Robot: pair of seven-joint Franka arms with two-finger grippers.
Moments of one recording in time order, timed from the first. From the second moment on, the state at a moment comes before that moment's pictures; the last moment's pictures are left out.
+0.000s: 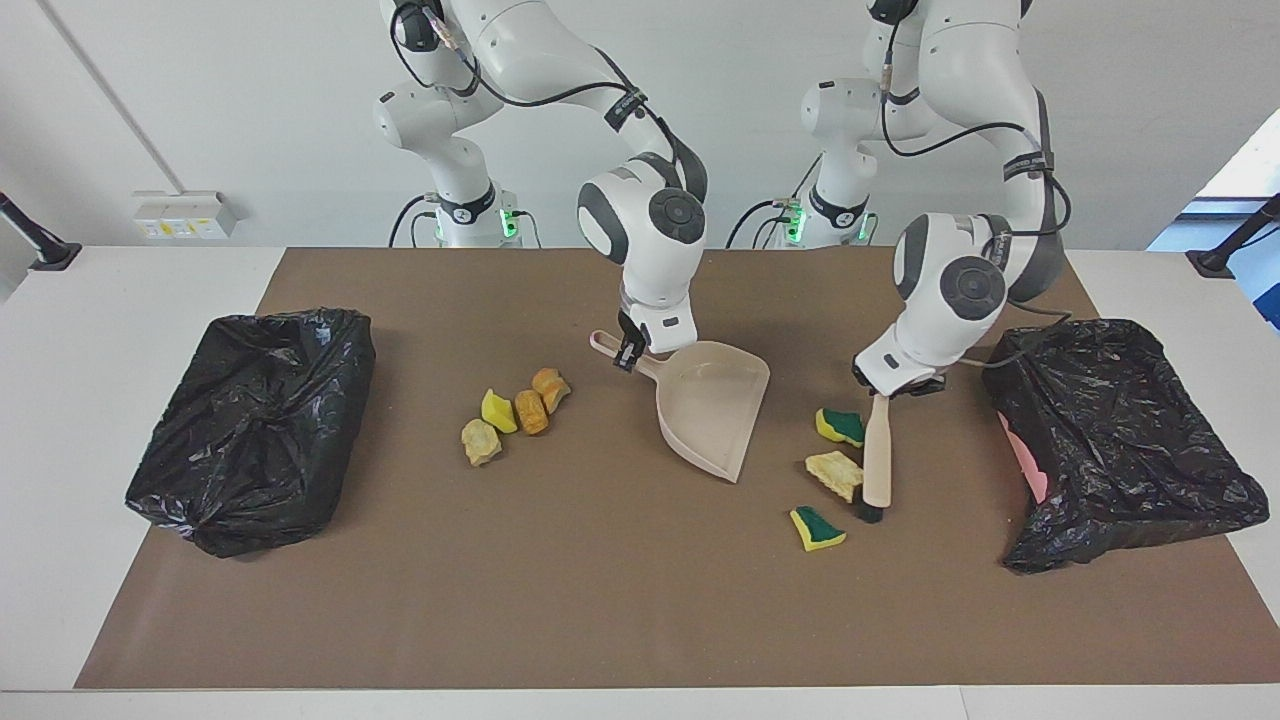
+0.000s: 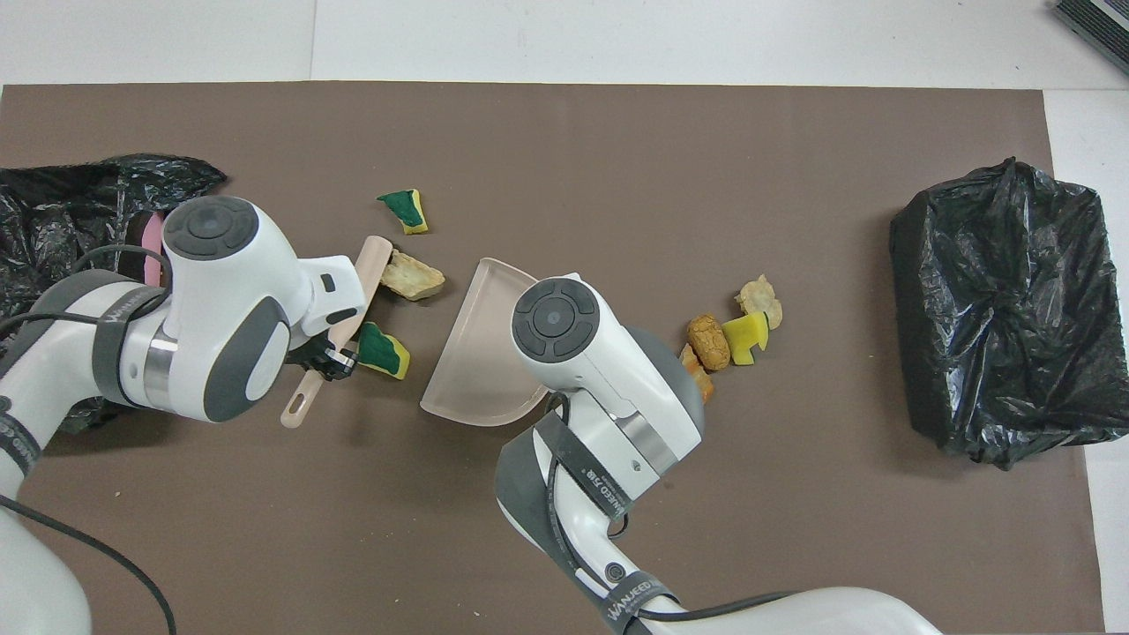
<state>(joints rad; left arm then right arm) -0.40 0.16 -0.12 -2.02 -0.05 1.91 0.12 0.65 0.37 -0.01 -1.74 -0.07 1.92 -0.47</state>
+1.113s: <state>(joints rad) -0.14 0.33 -0.07 -1.67 0.17 1.89 0.35 0.65 0.37 -0.01 -1.74 -0.07 1.92 -0.47</state>
